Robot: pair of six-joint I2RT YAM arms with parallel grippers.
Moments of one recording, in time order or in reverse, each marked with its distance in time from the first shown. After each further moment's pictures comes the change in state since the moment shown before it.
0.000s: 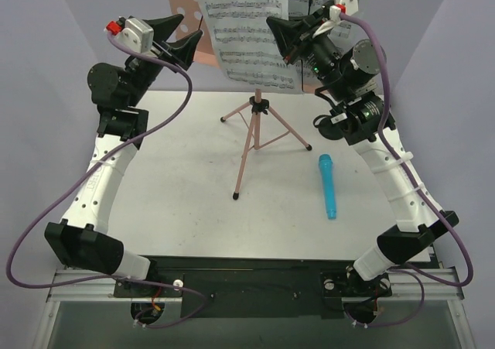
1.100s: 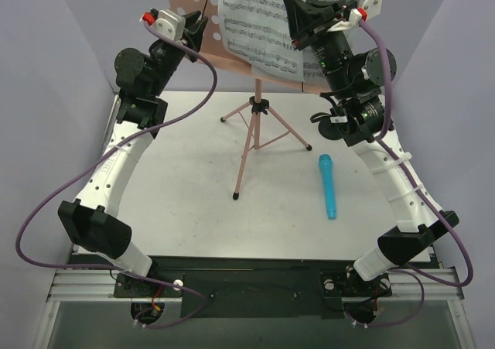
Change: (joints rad) left arm -0.100 0.146 0.135 -0.085 -0.179 0.205; right arm 0.000 -0.002 -0.028 0.274 0.116 -0.049
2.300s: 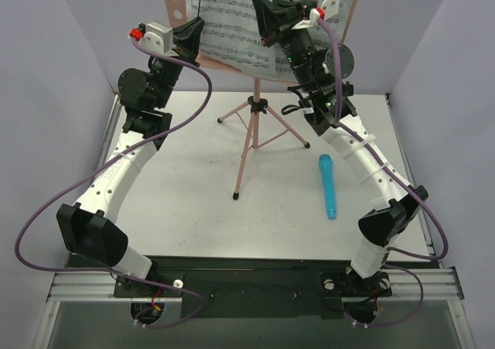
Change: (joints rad) left arm -0.031 -0.058 -0.182 0.233 -0.114 -0.161; right arm 0.051 0.183 0.066 0.136 0.020 0.016
